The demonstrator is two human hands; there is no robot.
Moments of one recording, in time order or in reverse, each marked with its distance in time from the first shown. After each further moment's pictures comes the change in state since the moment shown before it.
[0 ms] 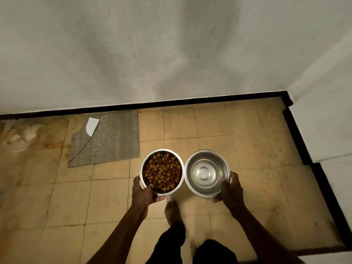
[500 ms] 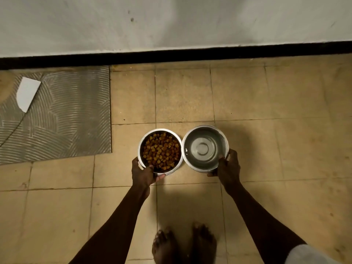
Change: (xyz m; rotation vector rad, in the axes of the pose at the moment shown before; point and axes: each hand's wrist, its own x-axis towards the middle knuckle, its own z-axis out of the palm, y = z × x) left_hand 0.459 -0.129 0.140 -0.057 0.084 -0.122; right_hand 0.421 0.195 0.223 0.016 -0.014 0.042
